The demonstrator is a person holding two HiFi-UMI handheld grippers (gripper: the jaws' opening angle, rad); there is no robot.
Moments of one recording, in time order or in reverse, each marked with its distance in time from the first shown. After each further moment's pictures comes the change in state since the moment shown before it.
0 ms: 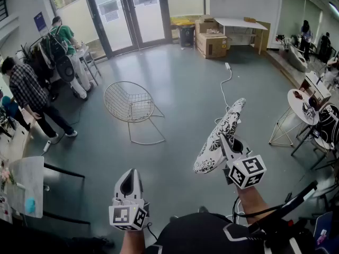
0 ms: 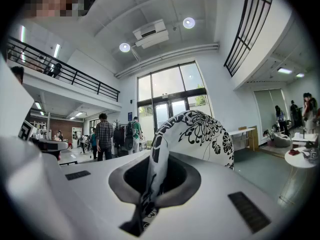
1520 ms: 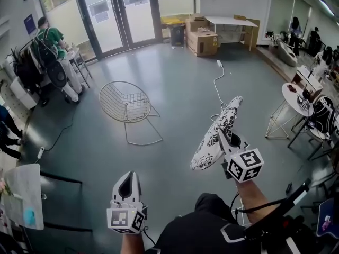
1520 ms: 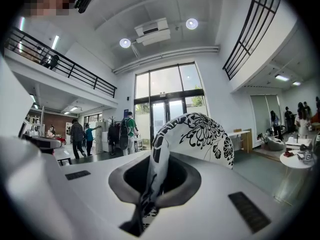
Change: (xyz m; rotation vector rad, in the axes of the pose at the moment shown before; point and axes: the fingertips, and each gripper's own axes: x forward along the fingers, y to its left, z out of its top) left arm -0.010 0.064 -0.014 0.018 0.010 -0.107; right arm 0.037 0.048 -0.013 -0.039 0.010 -0.065
